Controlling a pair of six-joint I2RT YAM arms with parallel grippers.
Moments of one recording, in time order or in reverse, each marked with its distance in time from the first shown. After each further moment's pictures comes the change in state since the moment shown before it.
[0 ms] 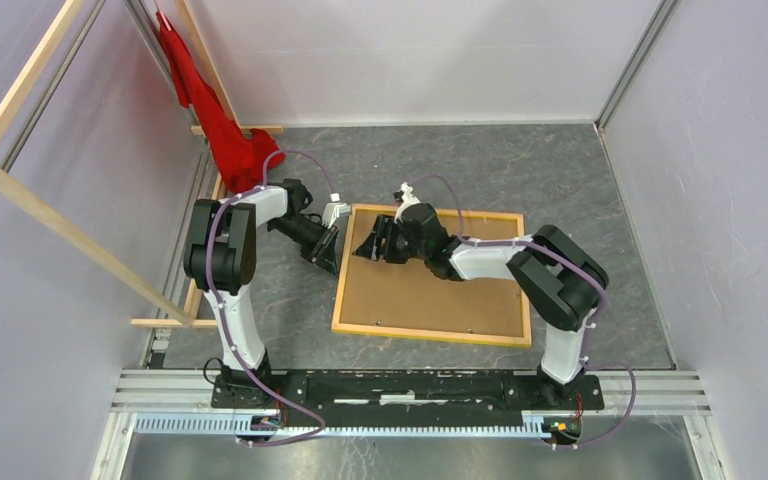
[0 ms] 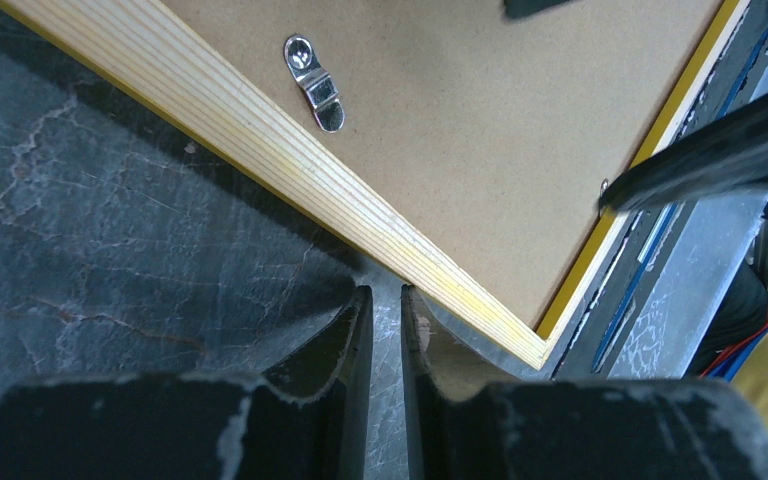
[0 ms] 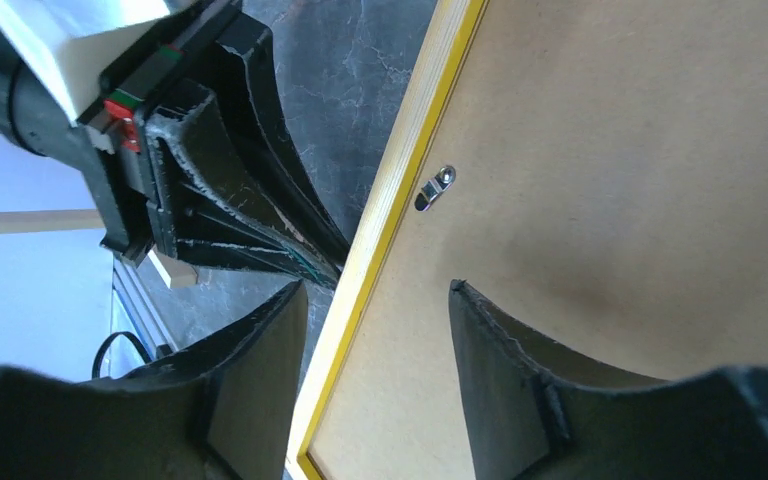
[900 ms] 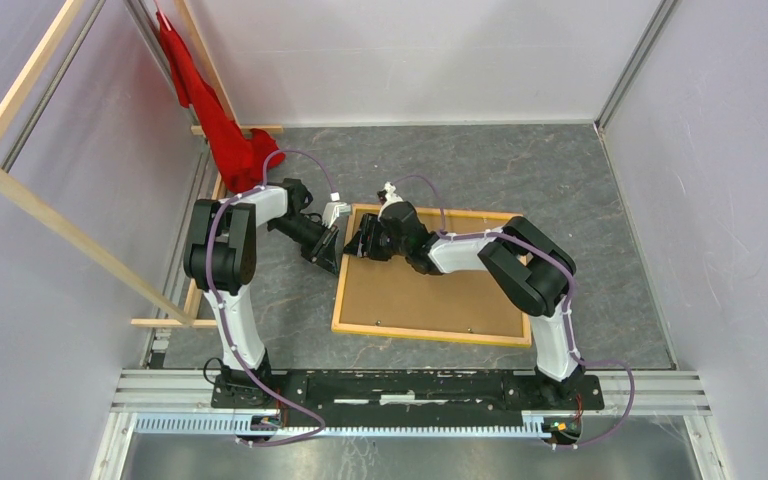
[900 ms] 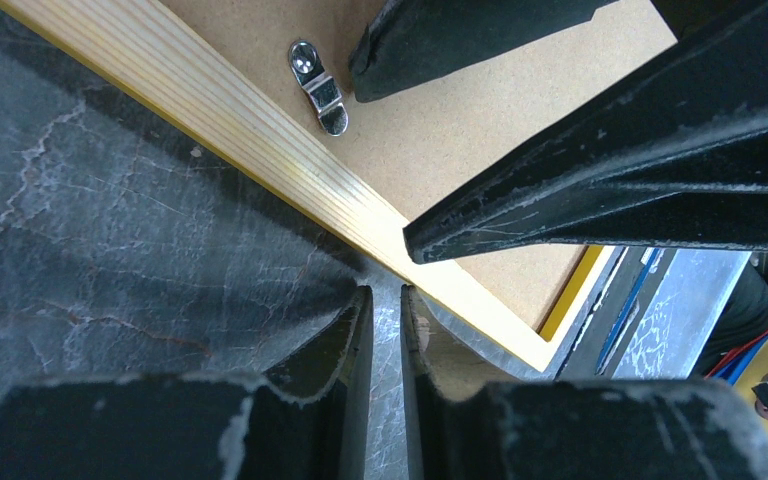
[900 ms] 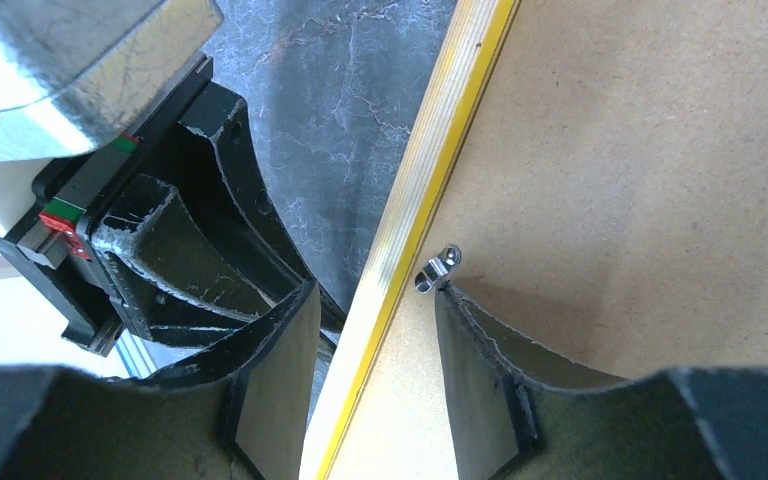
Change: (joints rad) left arm 0.000 0.000 0.000 0.008 -0.002 0.000; right arm 0.030 0.163 0.151 -0.002 0.037 0.027
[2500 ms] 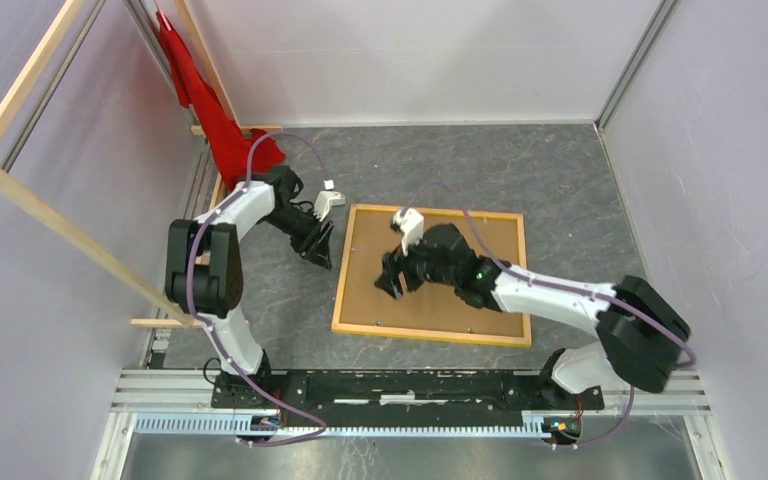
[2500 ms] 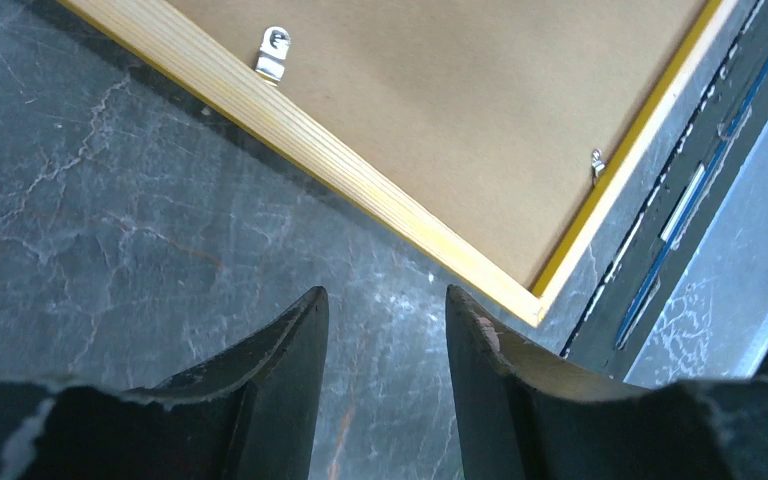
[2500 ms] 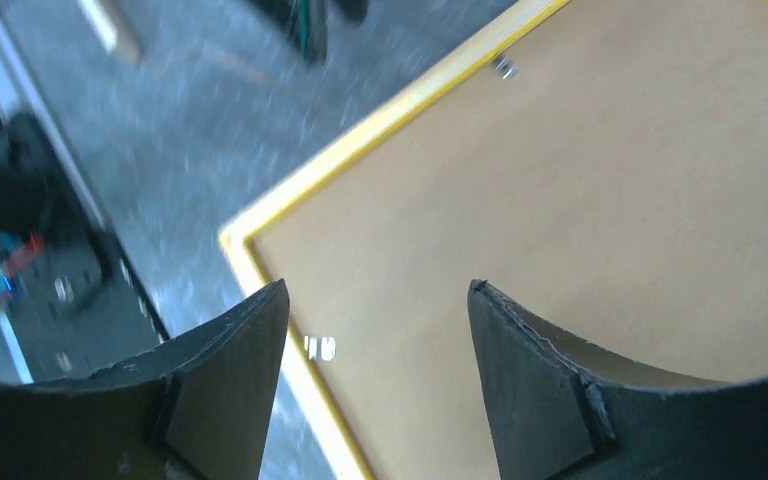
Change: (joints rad) left arm 0.013 -0.151 0.028 -0.092 -0.065 0.076; right arm 0.055 -0.567 -0.320 -0.199 -0.012 -0.537
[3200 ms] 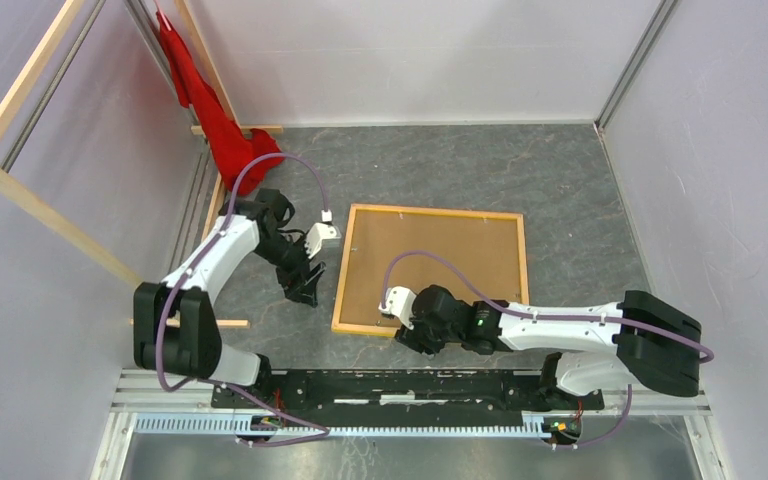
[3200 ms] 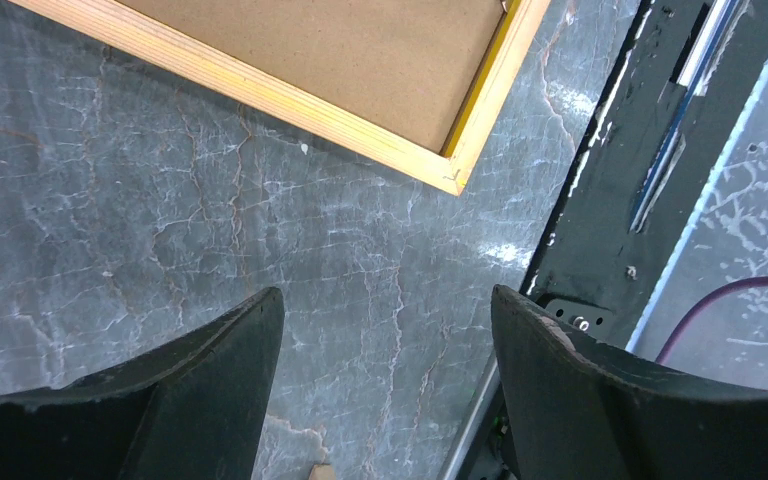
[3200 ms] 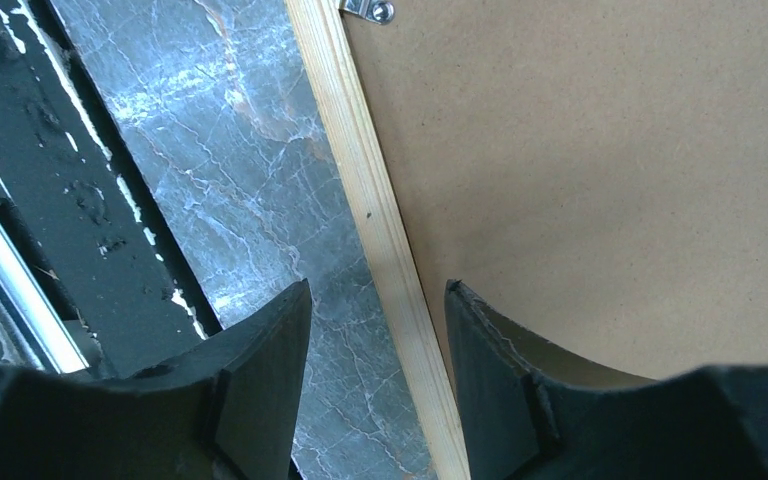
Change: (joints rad) left arm -0.036 -0.442 -0.262 -0.134 -0.108 0.230; right arm 0.344 -0.161 -0.209 -0.361 0.232 -0.343
